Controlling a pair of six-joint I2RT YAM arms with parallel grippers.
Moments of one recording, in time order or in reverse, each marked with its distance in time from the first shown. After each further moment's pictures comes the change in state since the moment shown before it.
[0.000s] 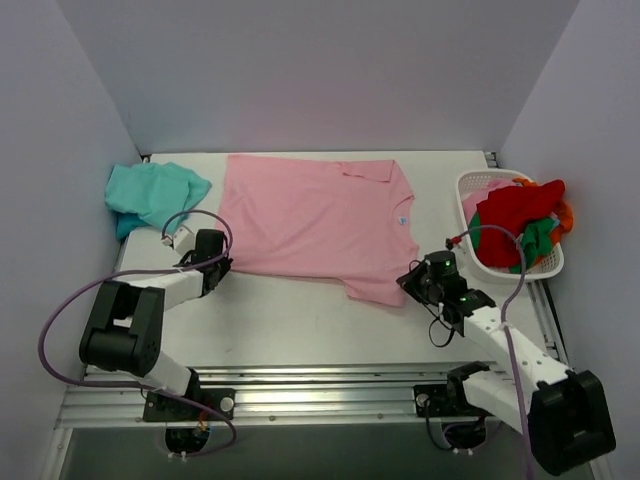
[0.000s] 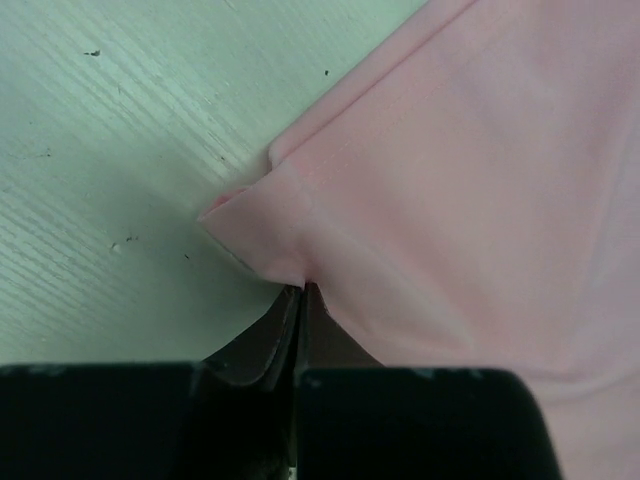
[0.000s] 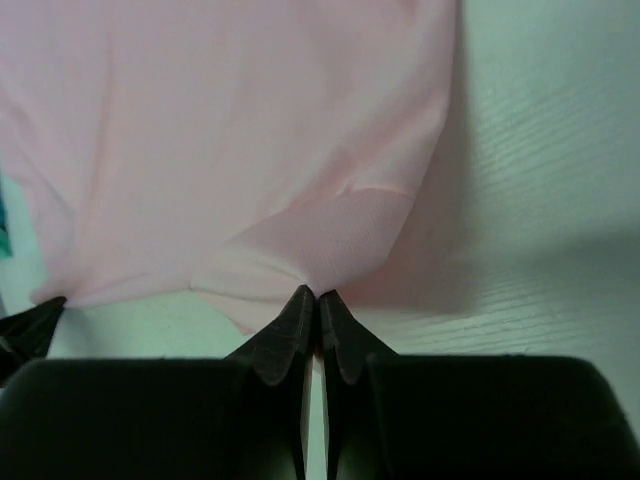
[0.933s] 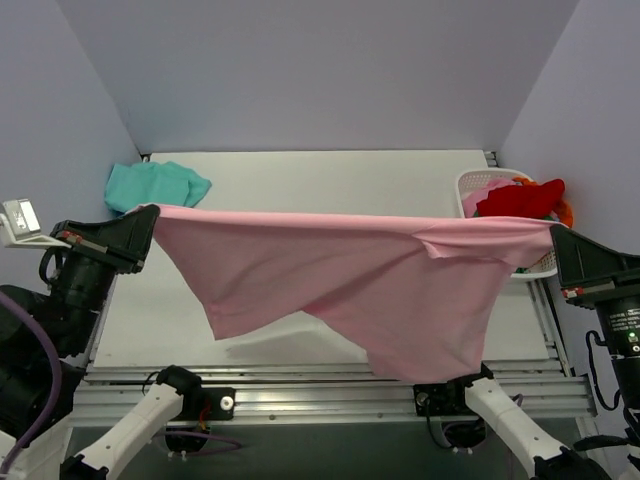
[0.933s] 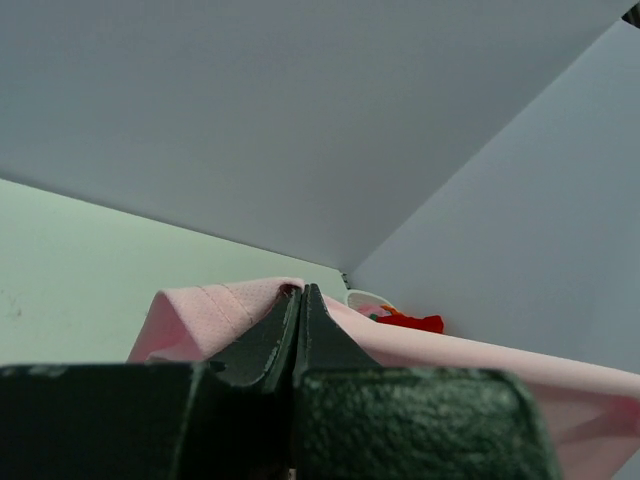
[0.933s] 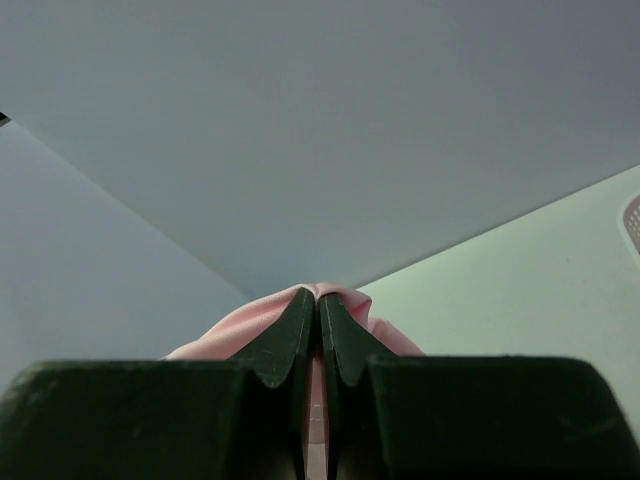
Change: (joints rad) left arm -0.217 -0.885 0.846 -0.682 0.190 0.346; right arm -0.048 -0.361 1.415 -0.828 0.171 -0.262
